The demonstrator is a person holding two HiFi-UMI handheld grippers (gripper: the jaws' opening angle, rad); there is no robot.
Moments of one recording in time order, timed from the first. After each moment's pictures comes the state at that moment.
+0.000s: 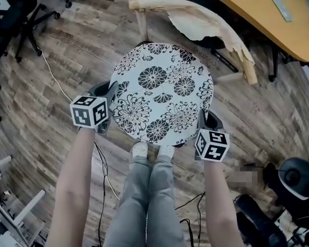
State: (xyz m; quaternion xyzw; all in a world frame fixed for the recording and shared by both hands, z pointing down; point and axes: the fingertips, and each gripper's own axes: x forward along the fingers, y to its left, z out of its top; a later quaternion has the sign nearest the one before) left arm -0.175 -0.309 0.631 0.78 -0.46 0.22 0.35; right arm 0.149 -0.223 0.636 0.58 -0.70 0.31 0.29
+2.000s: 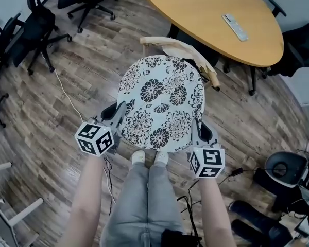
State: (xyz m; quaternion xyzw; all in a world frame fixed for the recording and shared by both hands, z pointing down) left arm -0.139 -0.261 0.478 0.84 -0.47 0.08 0.27; right arm 0.117 -0.220 0.481 0.56 -0.79 0.18 0.19
